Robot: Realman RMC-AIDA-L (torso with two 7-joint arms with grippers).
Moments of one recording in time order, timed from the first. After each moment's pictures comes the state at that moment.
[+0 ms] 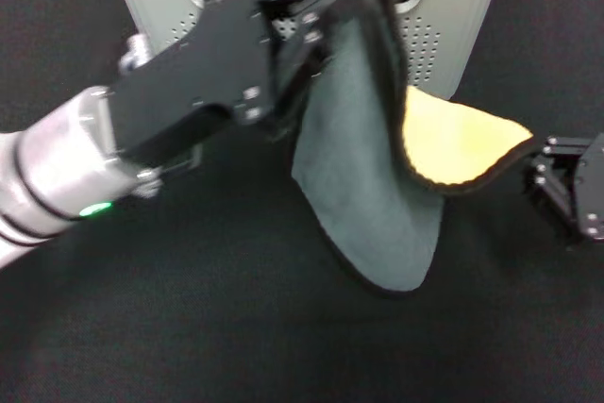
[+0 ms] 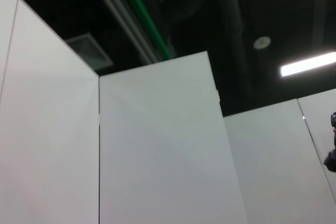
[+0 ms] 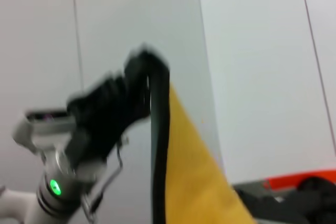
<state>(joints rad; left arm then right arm) -0.34 -2.01 1.83 0.67 0.42 1.66 -0.73 0.33 1.93 -1.79 -0.38 2.59 1.67 -2.40</state>
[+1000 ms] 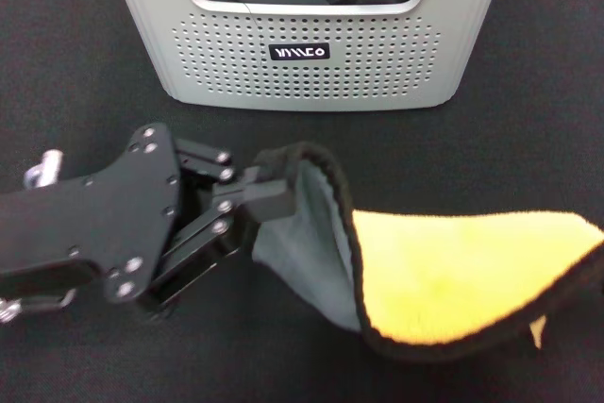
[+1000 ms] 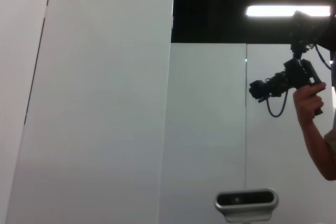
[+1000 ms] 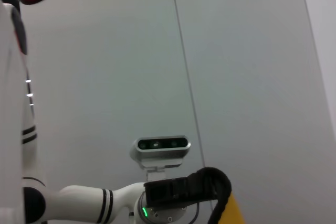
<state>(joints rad) -0.02 -2.02 1.41 1.13 1.04 1.82 -1.35 -0.09 1.97 -1.40 -1.28 2.05 1.78 -1.75</state>
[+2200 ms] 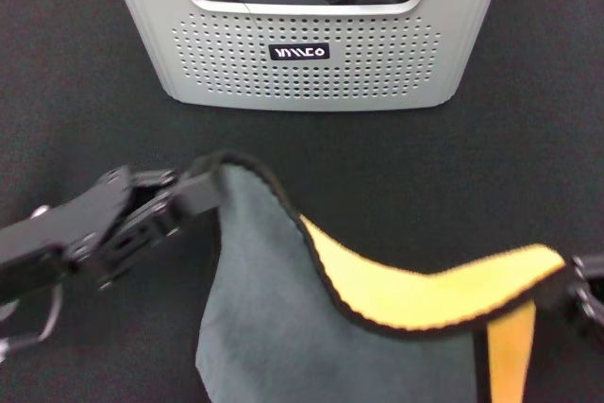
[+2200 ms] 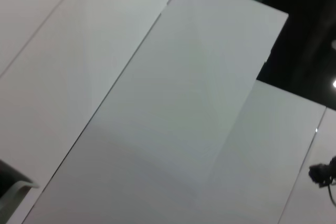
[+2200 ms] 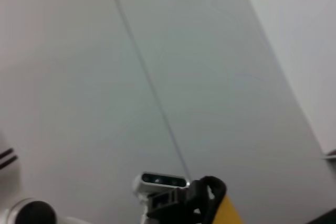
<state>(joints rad) -0.19 -2.05 1.02 0.58 1.32 2.01 -1.45 0.06 1.97 -1.54 -0.72 2.17 1.80 -1.93</state>
